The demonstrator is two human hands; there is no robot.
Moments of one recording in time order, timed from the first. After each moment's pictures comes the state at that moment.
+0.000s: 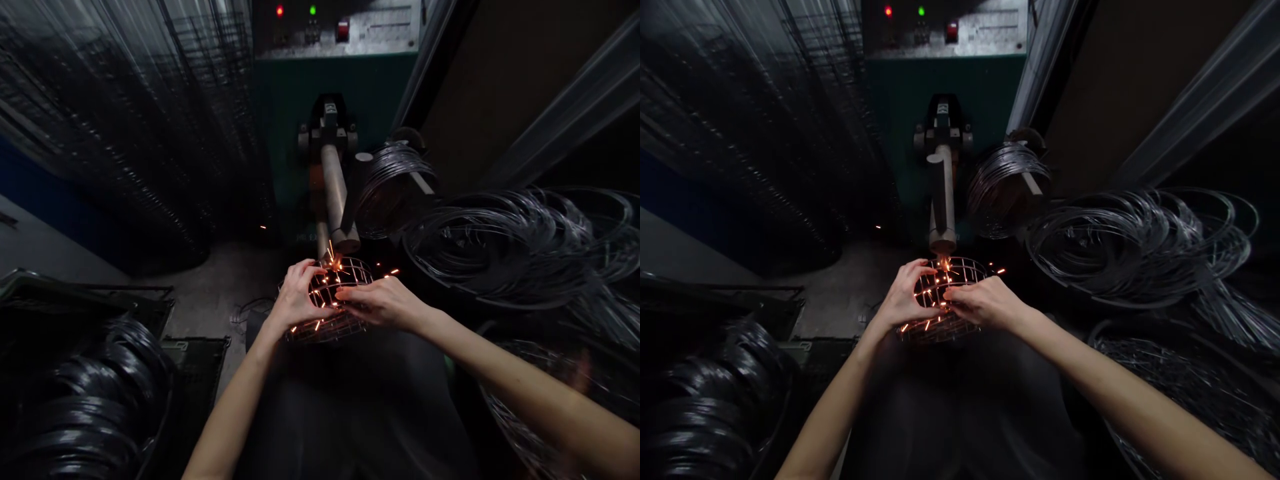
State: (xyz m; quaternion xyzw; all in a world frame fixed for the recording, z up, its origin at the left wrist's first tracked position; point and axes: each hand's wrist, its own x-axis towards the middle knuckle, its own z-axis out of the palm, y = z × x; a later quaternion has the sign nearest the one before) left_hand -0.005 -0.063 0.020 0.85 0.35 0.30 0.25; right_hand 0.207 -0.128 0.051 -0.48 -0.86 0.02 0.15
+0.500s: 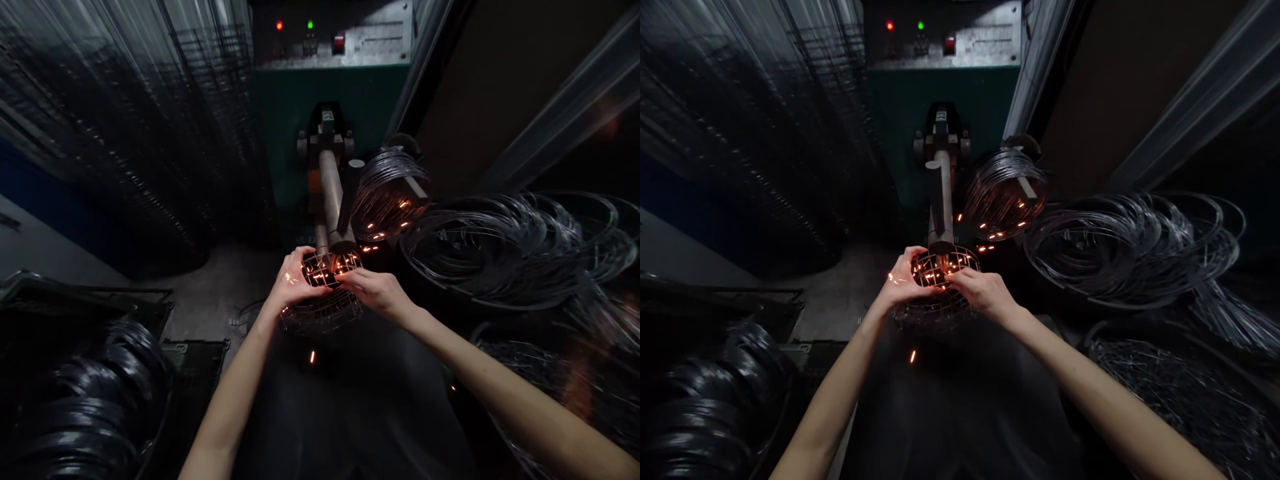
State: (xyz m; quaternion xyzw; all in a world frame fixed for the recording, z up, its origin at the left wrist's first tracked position) left_hand 0.000 -0.029 0.026 0.82 0.40 0.31 0.27; right_hand 0.212 -0.110 0.028 -0.52 -0.82 0.00 0.25
